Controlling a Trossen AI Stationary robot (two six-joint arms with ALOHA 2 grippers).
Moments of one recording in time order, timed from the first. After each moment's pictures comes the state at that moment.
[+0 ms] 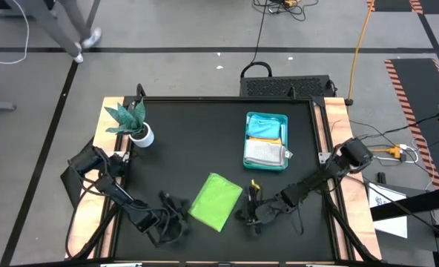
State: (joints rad) left arm -0.85 1.85 0.83 -0.17 -0.95 -1.25; right arm 0.55 1.81 0.79 0.36 0.33 0.32
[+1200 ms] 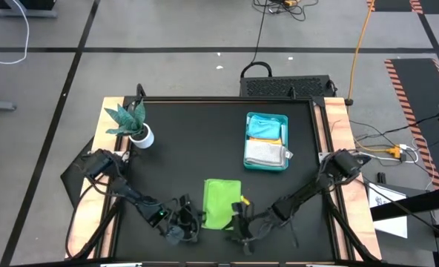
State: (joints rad) left arm -0.73 1.94 0.83 0.34 -0.67 -0.73; right arm 0.61 1.98 0.99 0.48 0.28 0.22
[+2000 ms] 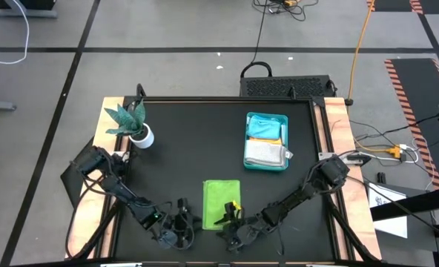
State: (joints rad) left arm -0.79 1.88 0.83 0.27 -0.63 -0.53; right arm 0.60 2.16 1.15 0.42 0.44 0.06
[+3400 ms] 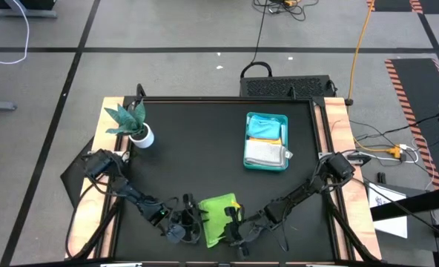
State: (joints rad) left arm -0.72 1.95 0.83 0.39 -0.68 -0.44; right arm 0.59 2.06 1.15 0.34 0.17 0.25
